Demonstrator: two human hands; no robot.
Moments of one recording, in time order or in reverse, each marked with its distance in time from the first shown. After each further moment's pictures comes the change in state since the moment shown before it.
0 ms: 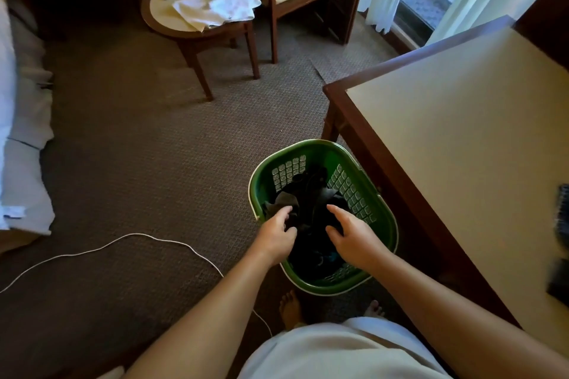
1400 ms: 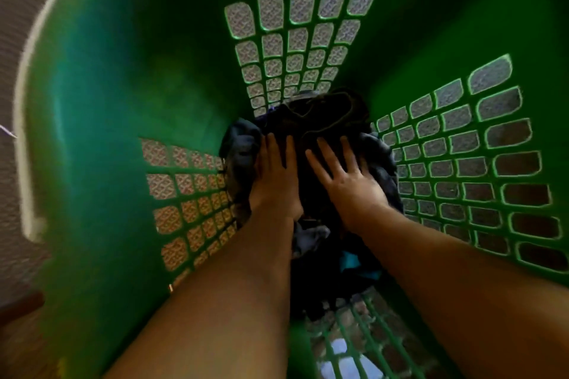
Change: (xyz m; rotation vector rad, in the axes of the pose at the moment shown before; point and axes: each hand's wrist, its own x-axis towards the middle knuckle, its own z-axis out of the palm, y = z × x) left_hand 0.425 -0.242 0.185 0.775 0.102 -0.163; right_hand 0.392 0.291 0.227 -1.034 -0.357 -0.259
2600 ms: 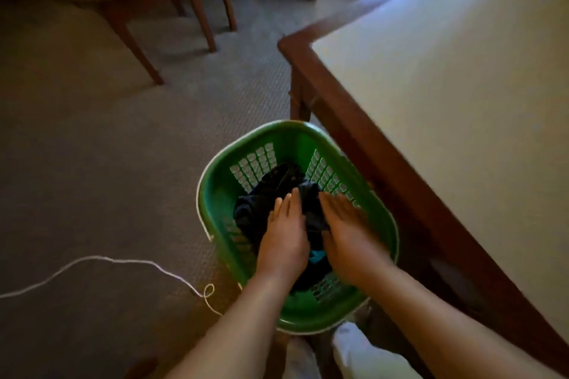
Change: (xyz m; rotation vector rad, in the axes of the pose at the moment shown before) left_hand -0.325 0.058 -0.240 -0.268 0.160 0.404; right_hand -0.347 -0.051 -0.201 0.708 0.422 0.311
